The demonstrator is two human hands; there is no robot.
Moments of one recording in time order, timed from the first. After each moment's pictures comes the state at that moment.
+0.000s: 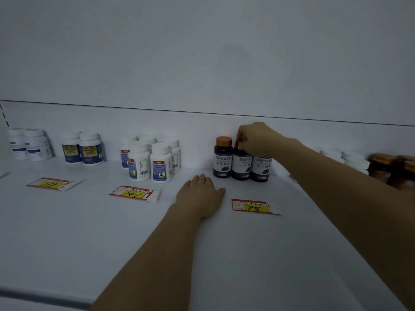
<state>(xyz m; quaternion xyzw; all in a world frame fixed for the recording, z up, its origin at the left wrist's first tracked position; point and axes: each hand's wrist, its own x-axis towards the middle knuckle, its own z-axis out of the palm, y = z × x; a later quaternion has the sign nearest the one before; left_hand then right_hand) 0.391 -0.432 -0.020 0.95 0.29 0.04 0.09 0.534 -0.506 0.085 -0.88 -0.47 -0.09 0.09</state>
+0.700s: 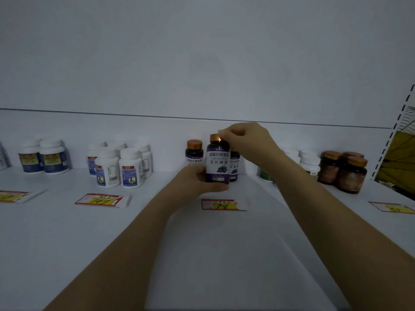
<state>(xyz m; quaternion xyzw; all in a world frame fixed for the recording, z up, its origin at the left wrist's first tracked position) 0.392 -0.467 0.015 0.84 0.12 0.18 0.50 0.496 -0.578 0.087 -0.79 -0.43 -0.06 0.43</state>
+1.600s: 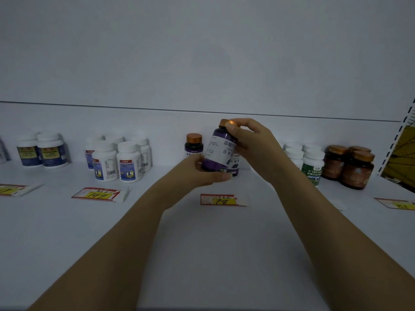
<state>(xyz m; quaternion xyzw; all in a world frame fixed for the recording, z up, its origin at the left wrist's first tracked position) 0.392 -0.469 0.020 0.80 0.10 0.16 0.56 0.509 -0.583 0.059 -0.60 -0.39 0.13 0.69</state>
